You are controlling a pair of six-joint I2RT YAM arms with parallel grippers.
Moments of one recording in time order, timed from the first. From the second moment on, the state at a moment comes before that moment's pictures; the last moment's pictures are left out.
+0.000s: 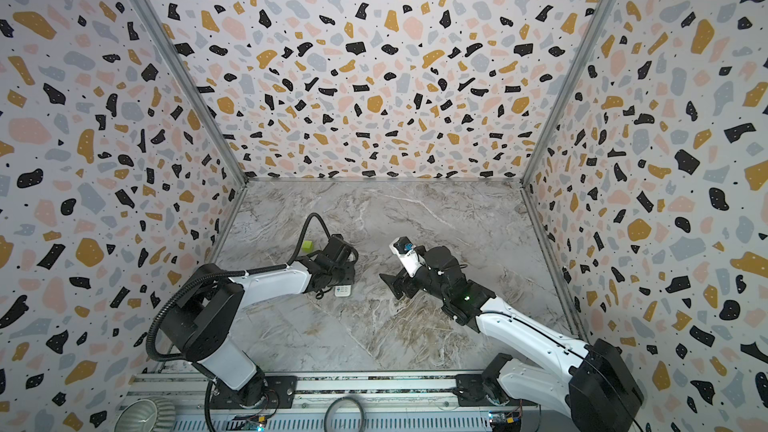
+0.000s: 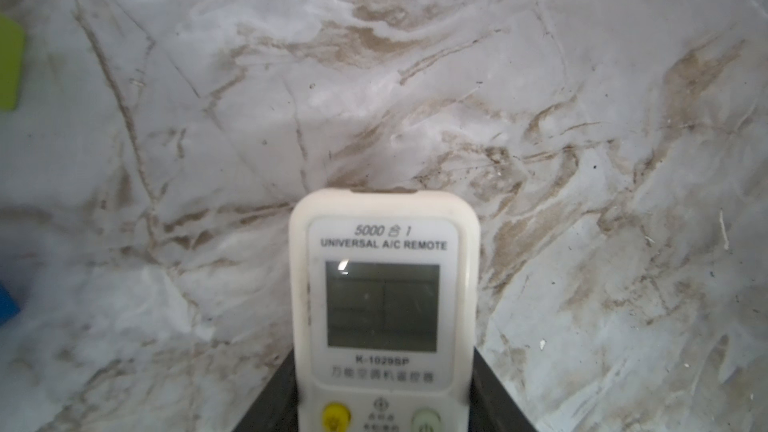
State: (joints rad) left arm -0.64 1.66 0.85 -0.23 -0.17 -0.61; right arm 0.76 1.08 0.62 0.06 -0.16 -0.07
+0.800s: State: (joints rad) left arm -0.63 1.52 0.85 -0.30 -0.22 -0.59; right arm 0.72 1.04 0.62 0.03 -0.12 -0.08
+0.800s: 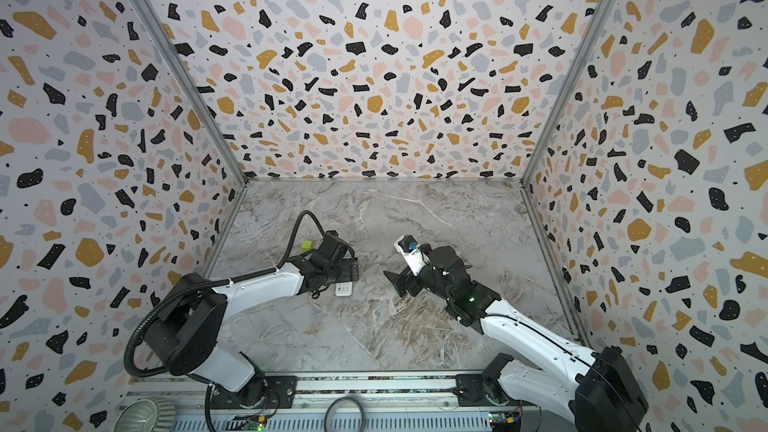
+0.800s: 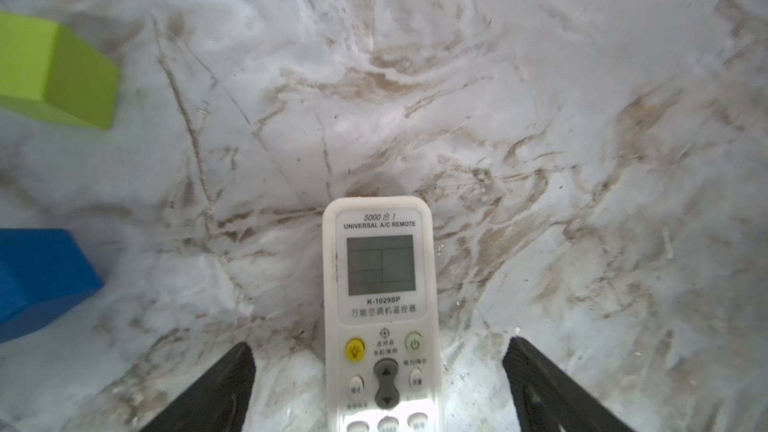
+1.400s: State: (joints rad) left arm -0.38 1.10 0.69 -0.34 -0.49 -0.47; right arm 0.37 0.91 0.48 0.07 -0.15 -0.05
